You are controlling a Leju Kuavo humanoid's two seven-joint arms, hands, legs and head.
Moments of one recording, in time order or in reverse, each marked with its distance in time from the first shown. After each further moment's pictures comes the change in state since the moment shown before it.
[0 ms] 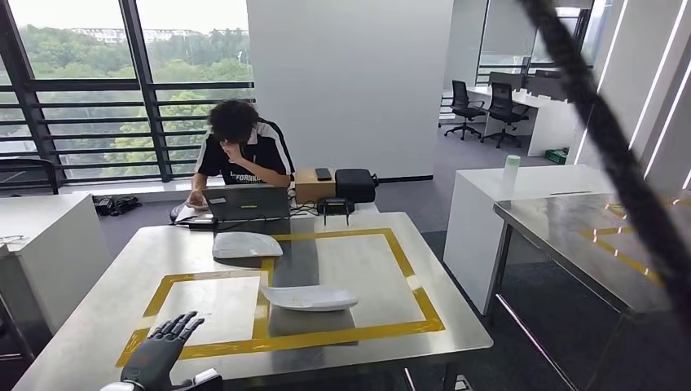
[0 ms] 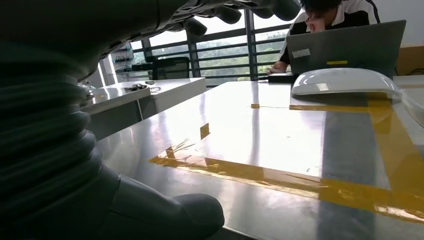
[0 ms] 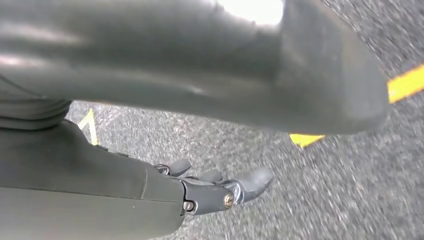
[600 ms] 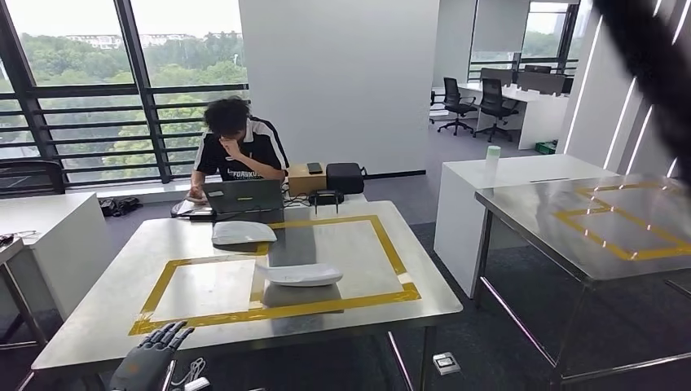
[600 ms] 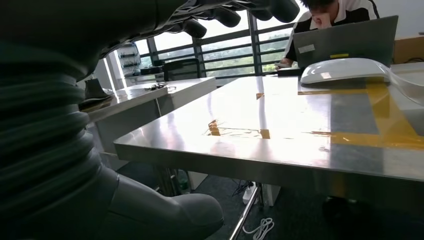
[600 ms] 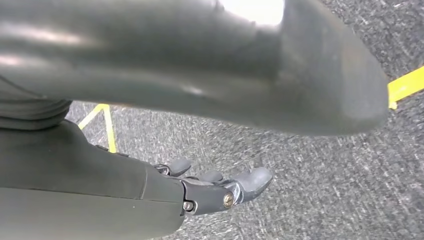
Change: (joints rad) left arm 0.032 0.037 0.000 -0.018 0.005 0.005 0.006; right arm -0.006 0.002 0.006 0.000 0.022 0.000 0.000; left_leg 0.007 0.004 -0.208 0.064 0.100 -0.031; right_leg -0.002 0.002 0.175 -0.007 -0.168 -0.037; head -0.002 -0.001
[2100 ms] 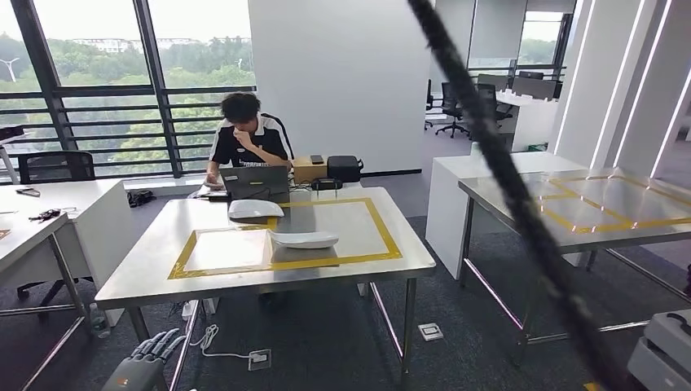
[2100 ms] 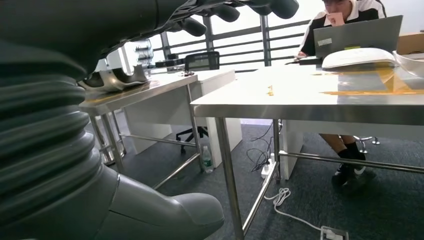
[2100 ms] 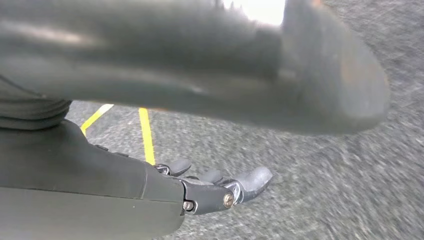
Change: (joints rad) left arm 0.028 0.015 0.001 -0.008 0.031 0.014 -0.037; right arm 0.007 0.027 0.005 0.001 0.010 0.002 -0.019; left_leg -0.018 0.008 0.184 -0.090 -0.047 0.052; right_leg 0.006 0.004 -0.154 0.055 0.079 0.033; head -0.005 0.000
